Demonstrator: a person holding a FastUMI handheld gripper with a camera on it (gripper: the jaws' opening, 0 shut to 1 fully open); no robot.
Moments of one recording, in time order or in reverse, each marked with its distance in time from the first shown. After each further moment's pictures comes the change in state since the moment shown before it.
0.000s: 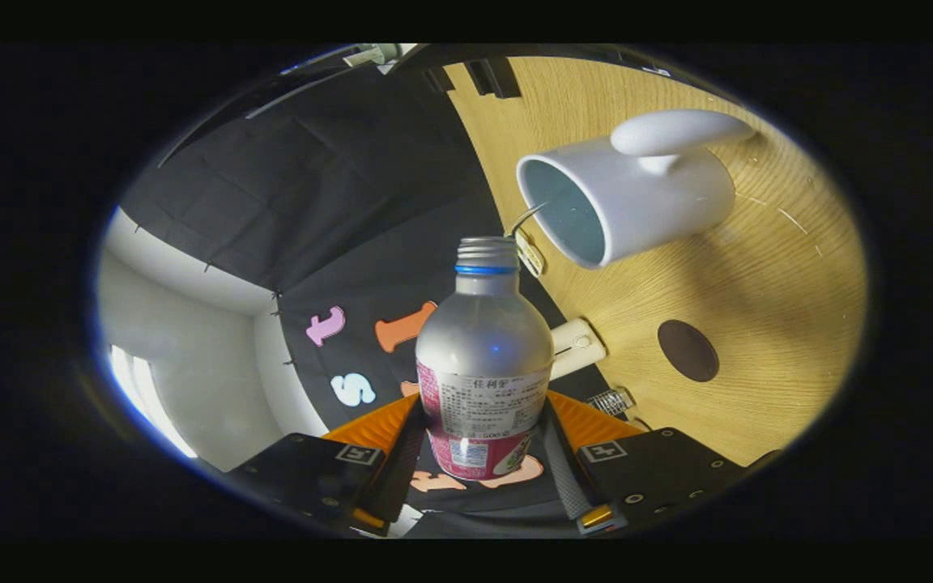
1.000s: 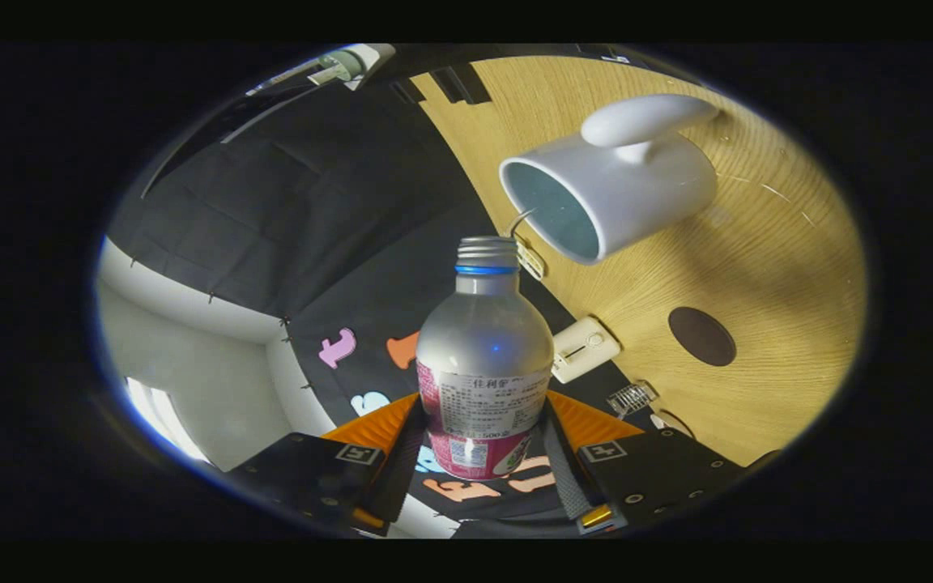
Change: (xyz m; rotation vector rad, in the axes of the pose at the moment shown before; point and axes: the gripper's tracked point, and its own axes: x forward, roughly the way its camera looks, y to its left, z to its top) arm 0.001 0.004 0.000 0.128 -0.041 0.026
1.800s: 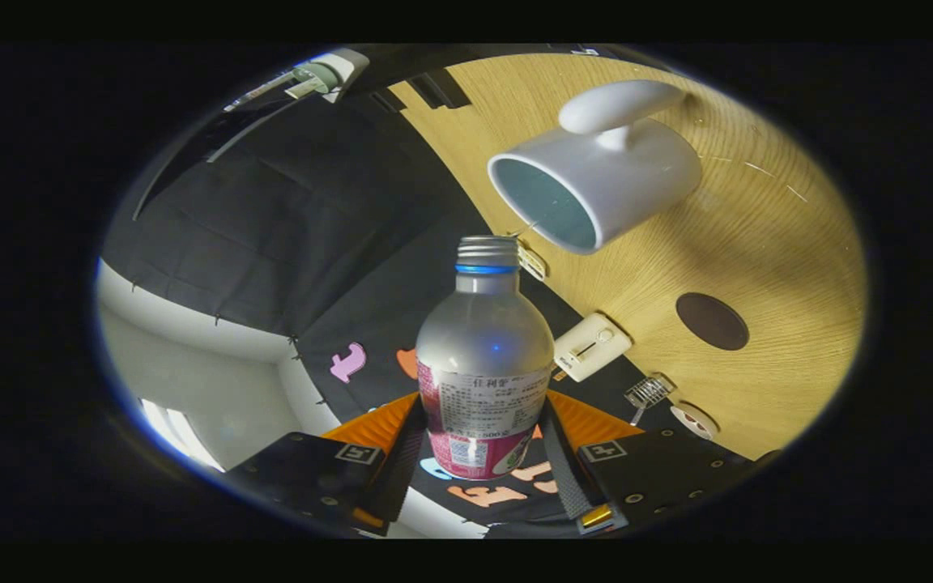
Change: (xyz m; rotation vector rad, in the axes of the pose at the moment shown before) arm 0.005 0.006 -0.009 0.086 -0.034 0.015
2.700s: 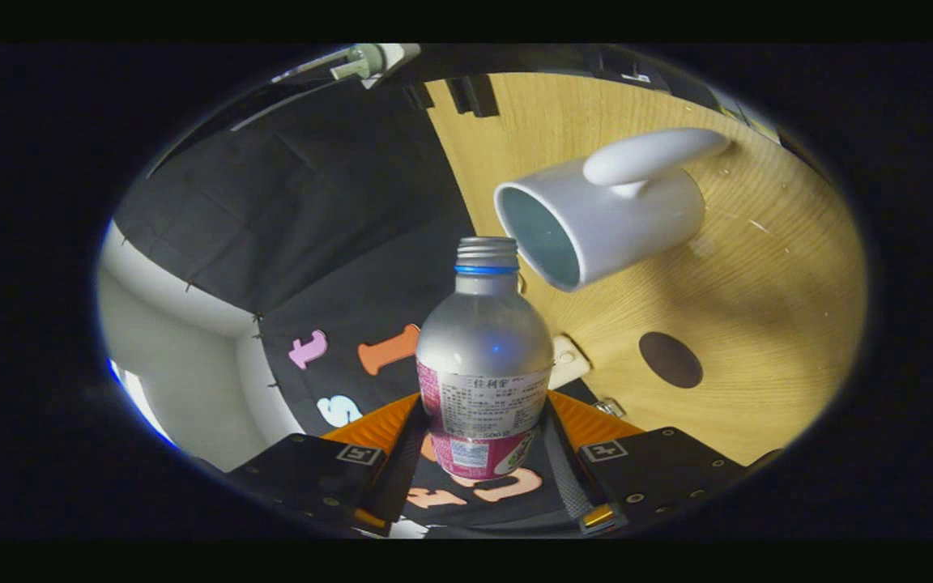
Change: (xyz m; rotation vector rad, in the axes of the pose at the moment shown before) arm 0.004 -0.031 0.018 -0.218 -0.035 -0.112
